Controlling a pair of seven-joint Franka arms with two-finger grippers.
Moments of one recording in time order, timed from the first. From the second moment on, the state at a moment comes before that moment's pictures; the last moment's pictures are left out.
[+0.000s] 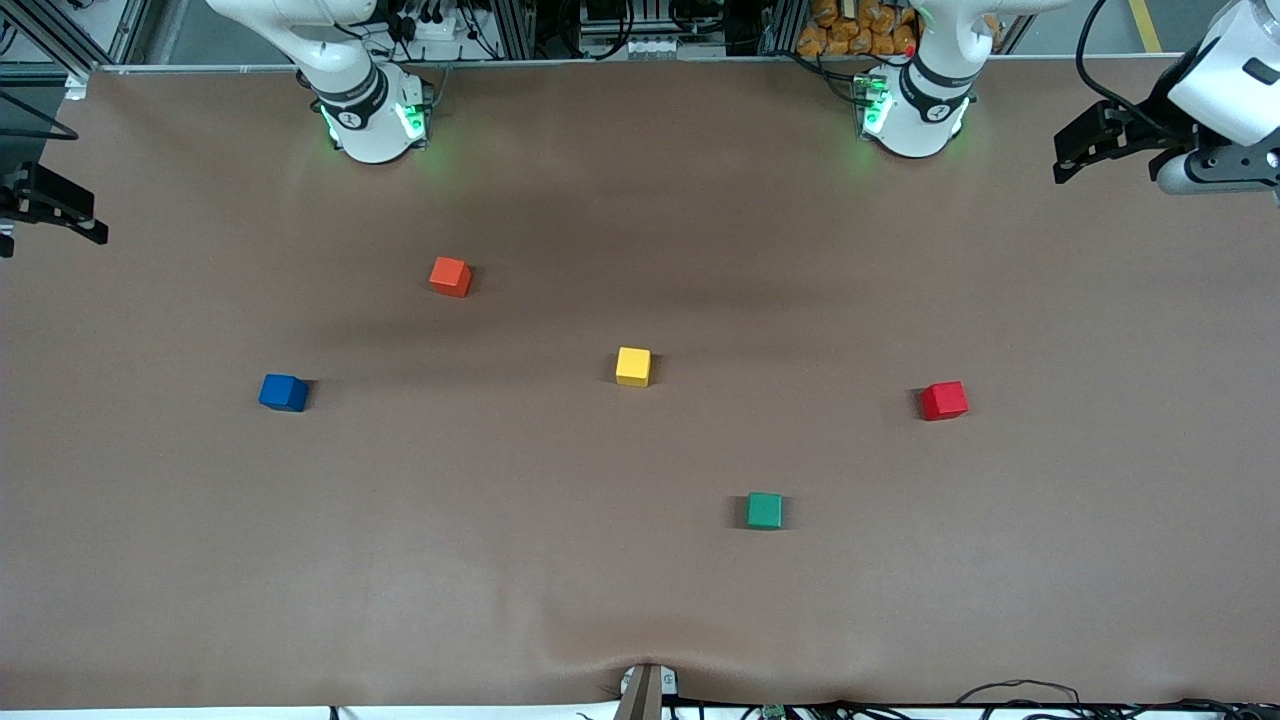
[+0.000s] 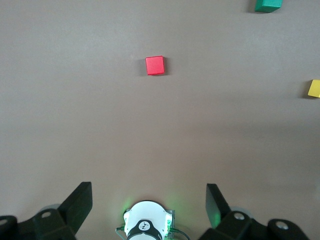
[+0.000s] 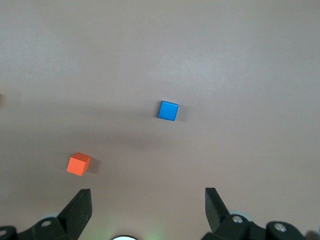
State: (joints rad) left arm -0.01 -0.12 -0.13 -1.57 0.02 1.36 -0.14; right arm -0.06 -0.02 -0.05 -1.52 0.00 1.45 -0.26
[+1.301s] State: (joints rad) left arm -0.01 -0.10 -0.13 -1.57 0.02 1.36 -0.14; right arm -0.06 -0.02 -0.05 -1.52 0.00 1.45 -0.26
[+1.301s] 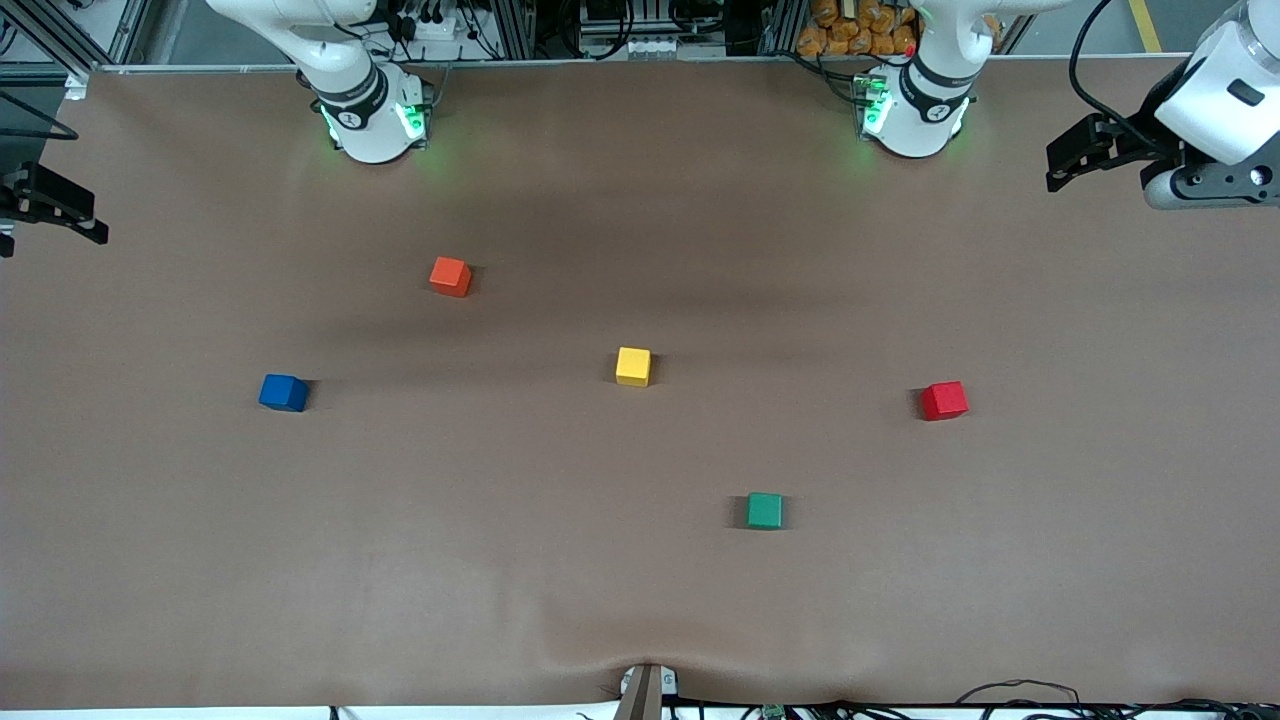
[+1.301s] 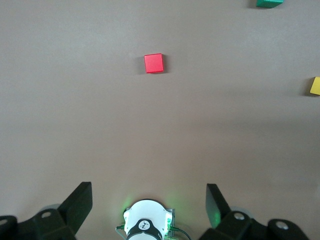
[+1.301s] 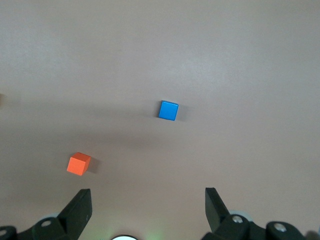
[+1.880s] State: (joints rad) left arm -0.01 -0.09 -0.13 -1.57 0.02 1.36 -0.14; right arm -0.06 -0.02 -0.05 -1.52 0.00 1.45 -0.26
